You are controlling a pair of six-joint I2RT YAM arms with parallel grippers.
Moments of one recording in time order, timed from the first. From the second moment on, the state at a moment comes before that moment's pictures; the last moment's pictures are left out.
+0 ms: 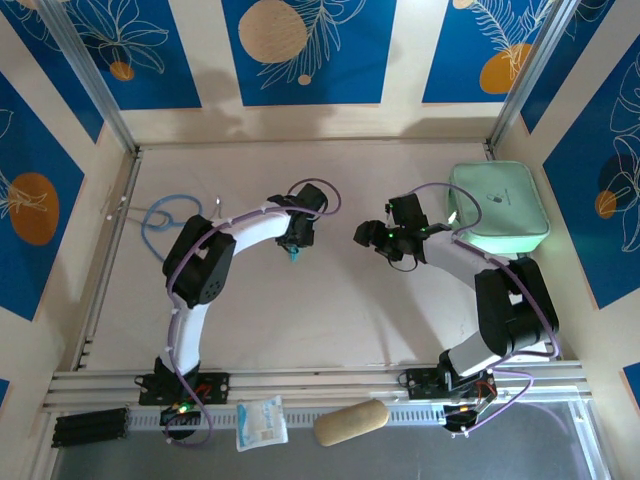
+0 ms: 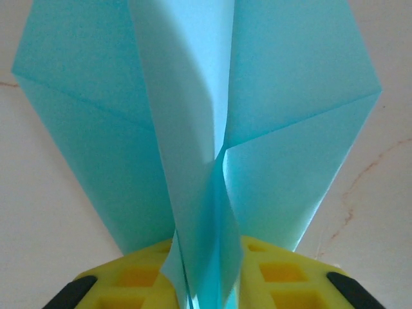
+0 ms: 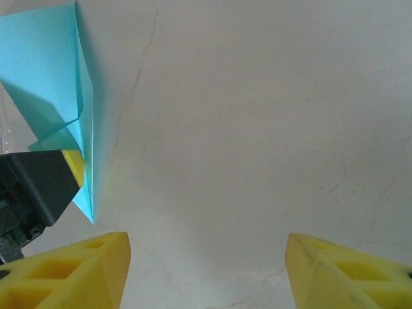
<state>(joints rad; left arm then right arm) -0.66 2.10 1.54 -0.71 -0.24 -0.55 0.33 1.52 0.85 -0.27 -0.29 0.72</state>
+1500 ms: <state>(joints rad) -0.52 2.44 2.06 -0.76 -0.17 -0.52 0.33 1.54 0.89 -0.31 -0.29 0.73</state>
